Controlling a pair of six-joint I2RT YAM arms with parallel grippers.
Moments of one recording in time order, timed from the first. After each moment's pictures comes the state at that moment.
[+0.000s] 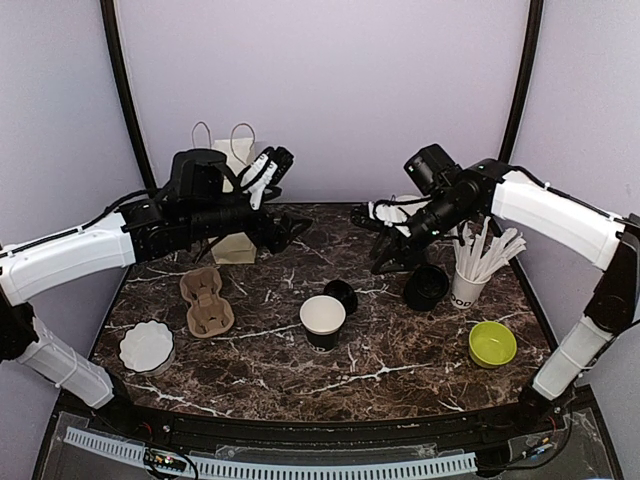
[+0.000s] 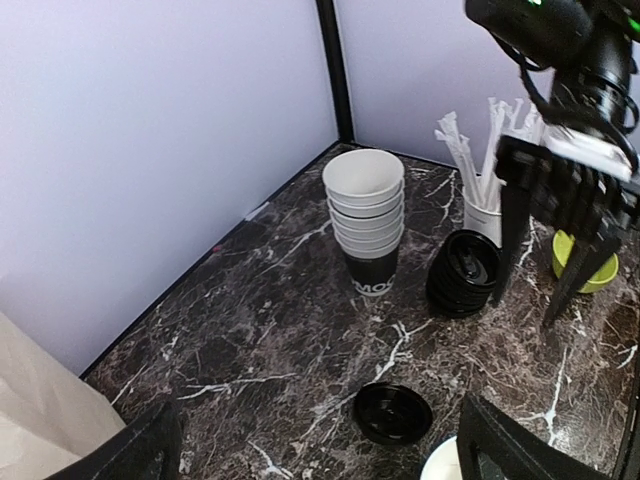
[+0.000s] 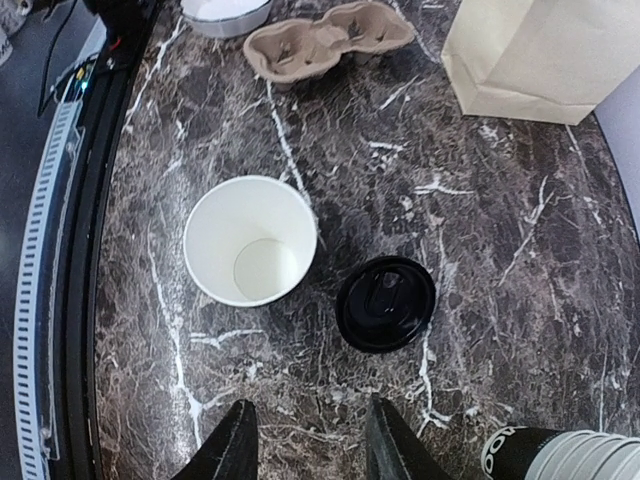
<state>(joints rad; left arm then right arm) -0.83 1.39 1.23 -0.16 0.01 0.17 0.66 1.60 1.52 -0.94 -0.53 -0.74</state>
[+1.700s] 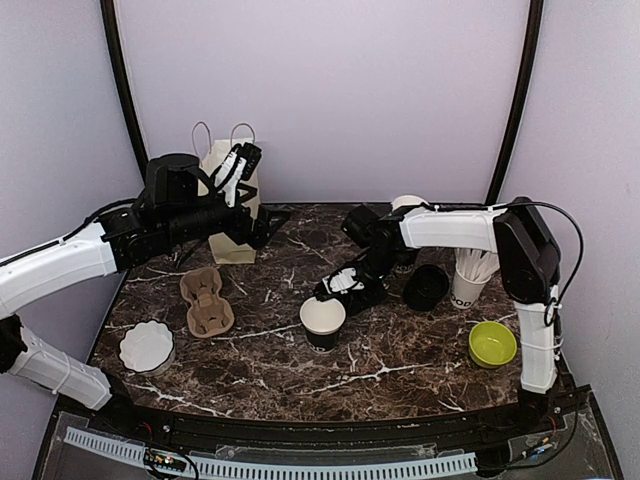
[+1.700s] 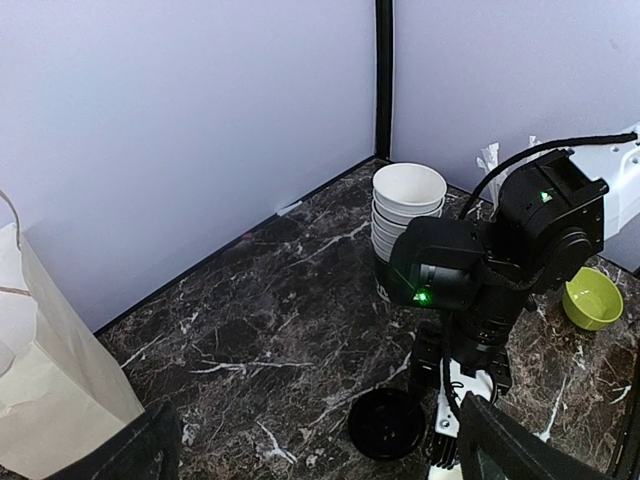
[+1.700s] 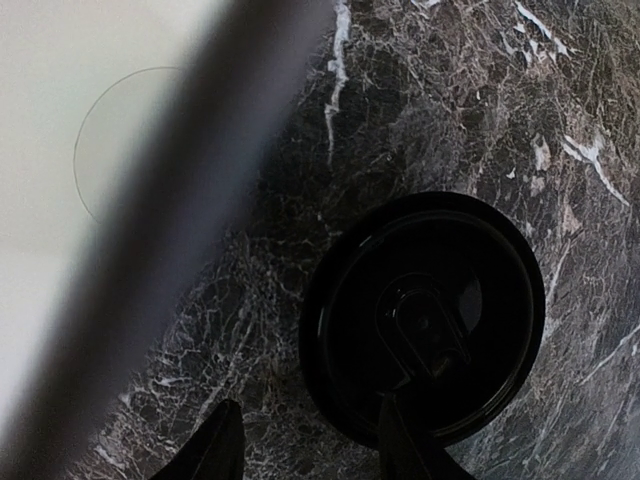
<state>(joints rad) -0.76 1.27 1.12 -0.12 -0.01 0.05 0.76 2.10 1.61 -0.82 -0.29 -1.21</state>
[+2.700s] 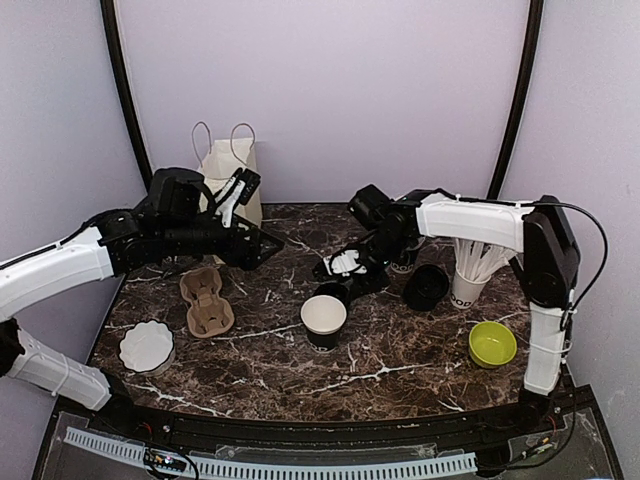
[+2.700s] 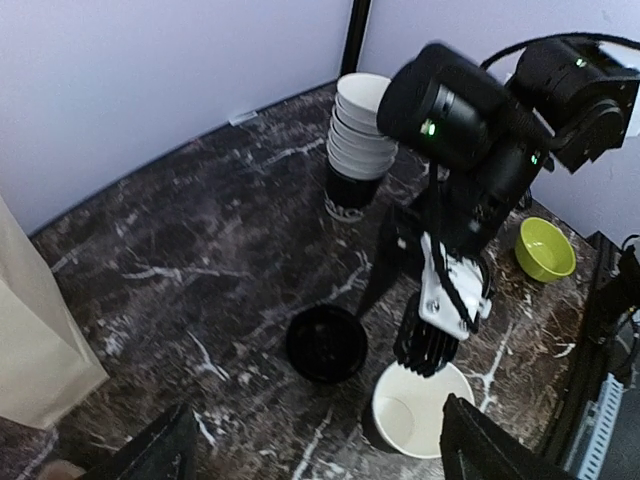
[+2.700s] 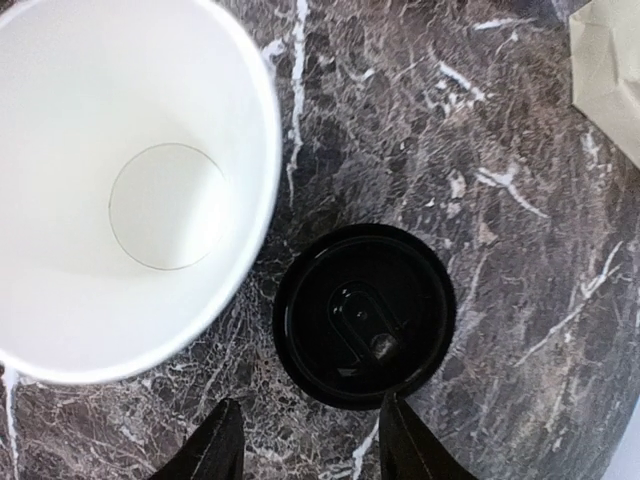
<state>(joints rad) -0.75 1.23 1.08 -0.28 0.10 -0.08 0.76 2.00 1.61 -0.83 -0.32 -1.16</state>
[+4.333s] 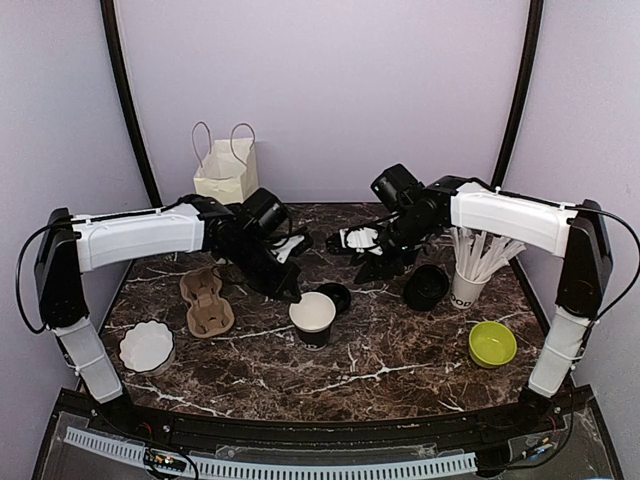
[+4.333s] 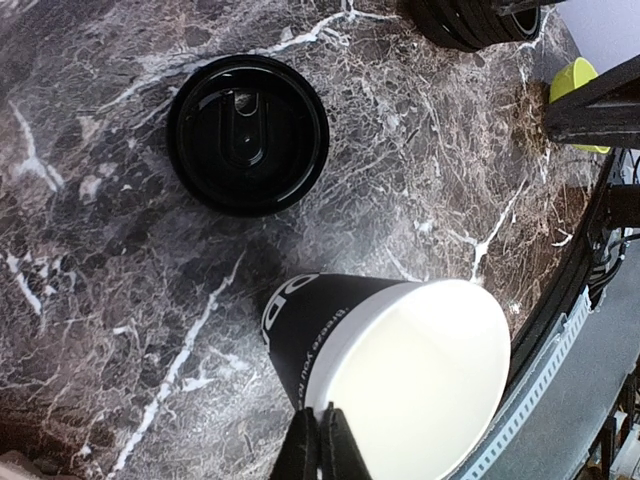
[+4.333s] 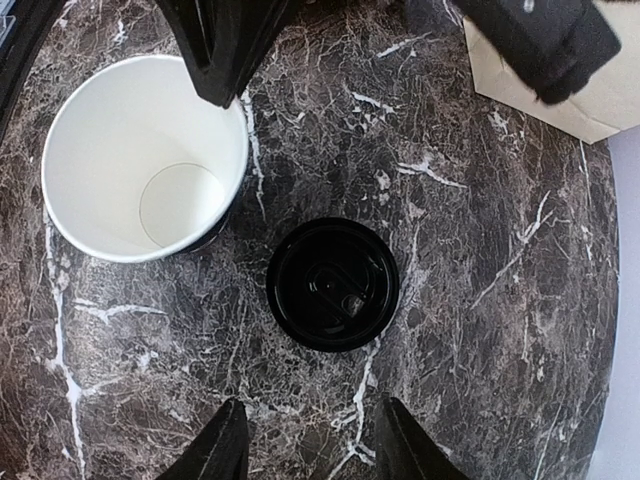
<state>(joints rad) -0.80 1.76 1.42 -0.77 0.31 -0.28 0.73 1.79 1.53 -0.81 -0.36 -0.96</state>
